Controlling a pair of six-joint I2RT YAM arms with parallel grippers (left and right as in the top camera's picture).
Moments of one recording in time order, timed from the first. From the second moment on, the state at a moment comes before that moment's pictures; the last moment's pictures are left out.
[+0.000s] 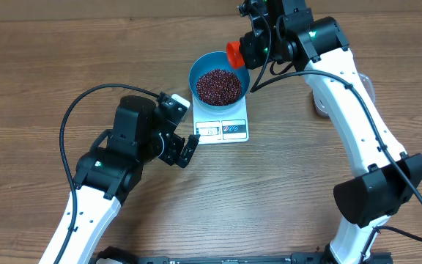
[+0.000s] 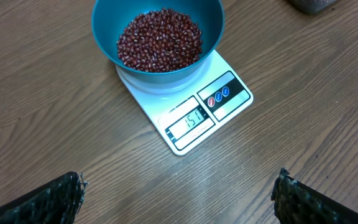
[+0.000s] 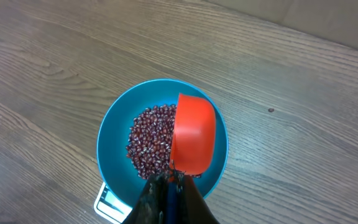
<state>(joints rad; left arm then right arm) -0.35 1.14 1.00 -0.66 0.18 0.16 0.36 1.96 2.06 -1.01 -0.18 -0.01</state>
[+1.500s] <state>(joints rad) -0.35 1.14 1.00 -0.66 0.18 0.16 0.36 2.11 2.06 -0.99 -0.18 -0.01</state>
